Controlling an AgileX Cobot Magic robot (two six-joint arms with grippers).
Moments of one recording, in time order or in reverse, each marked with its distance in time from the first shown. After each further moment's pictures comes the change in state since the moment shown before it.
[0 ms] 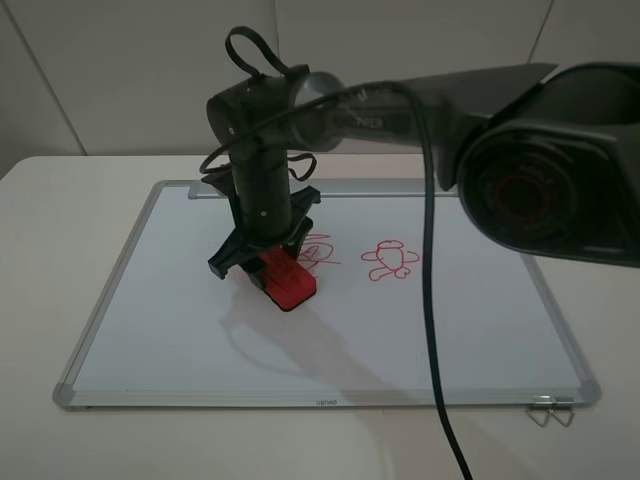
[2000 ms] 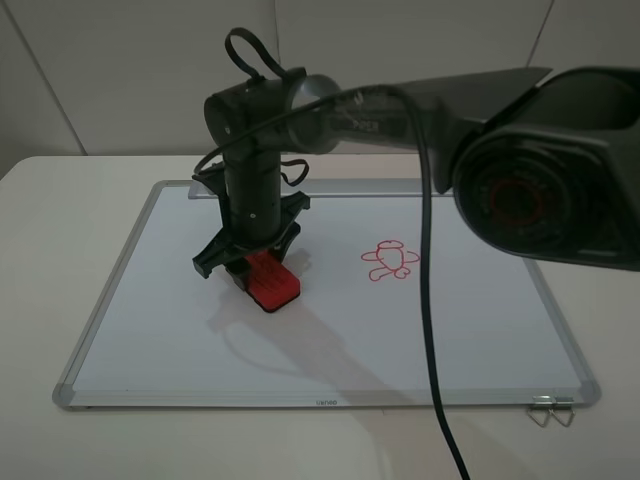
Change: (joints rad) left arm 0.000 0.000 0.000 0.000 0.000 0.000; right arm 0.025 0.007 -0.006 0.075 -0.027 0.000
